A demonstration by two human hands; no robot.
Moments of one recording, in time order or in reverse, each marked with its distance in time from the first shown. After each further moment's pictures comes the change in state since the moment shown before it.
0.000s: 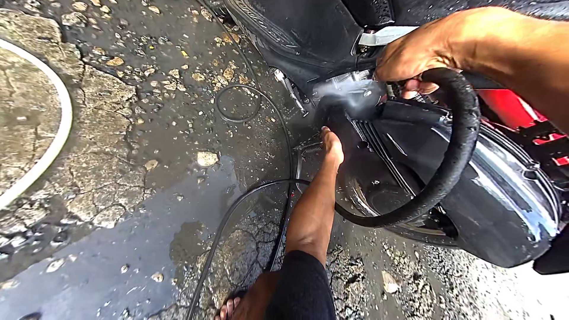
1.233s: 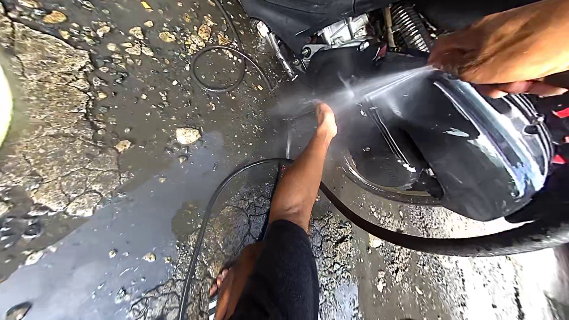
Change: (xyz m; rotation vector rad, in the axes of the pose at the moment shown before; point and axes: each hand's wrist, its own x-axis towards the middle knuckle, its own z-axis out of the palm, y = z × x) left_hand 0.001 -0.024 0.001 0.047 -0.003 -0.053; right_hand -0.005 0.119 0.009 -0.156 -0.182 -0.210
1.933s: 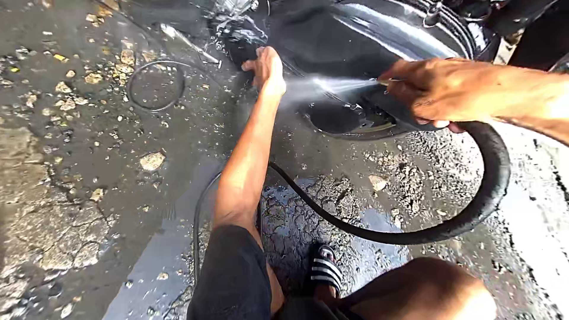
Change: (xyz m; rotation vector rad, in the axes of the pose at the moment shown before) left_hand -0.070 0.026 0.043 0.743 0.131 0.316; right_hand -0.074 0.122 0.165 0.391 0.202 0.111
